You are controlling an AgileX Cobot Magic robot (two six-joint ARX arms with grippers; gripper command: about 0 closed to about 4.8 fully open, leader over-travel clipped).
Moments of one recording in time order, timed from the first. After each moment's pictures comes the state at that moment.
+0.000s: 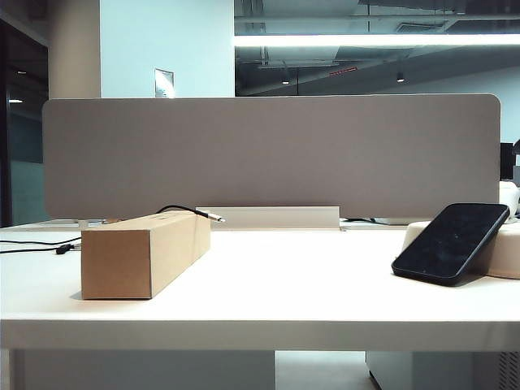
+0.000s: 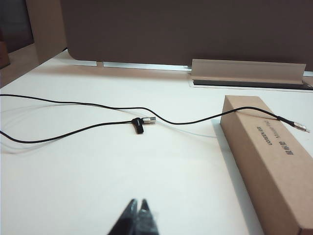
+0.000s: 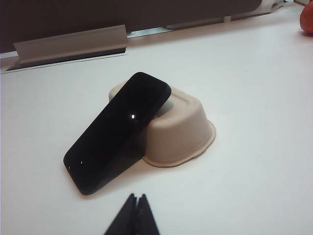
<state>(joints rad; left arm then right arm) -0.01 0.00 0.00 -0.01 0.00 -0.03 0.05 0.00 0.01 -0.15 0.07 0.16</state>
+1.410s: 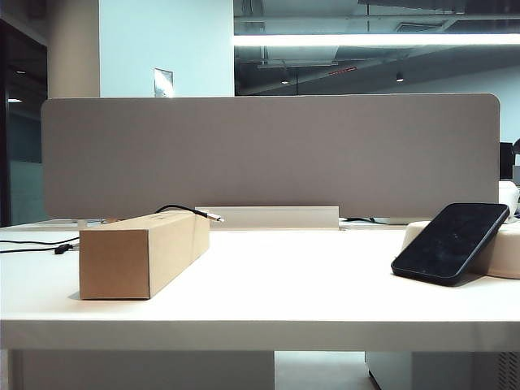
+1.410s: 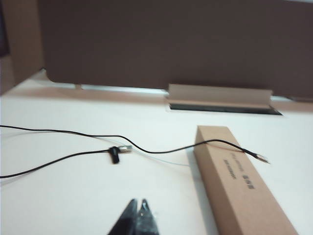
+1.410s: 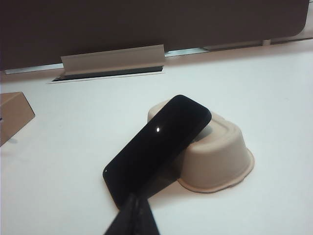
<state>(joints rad) -0.01 0.11 0.14 0.01 0.08 -0.07 0.05 0.00 0.02 -0.07 -0.06 0.14</state>
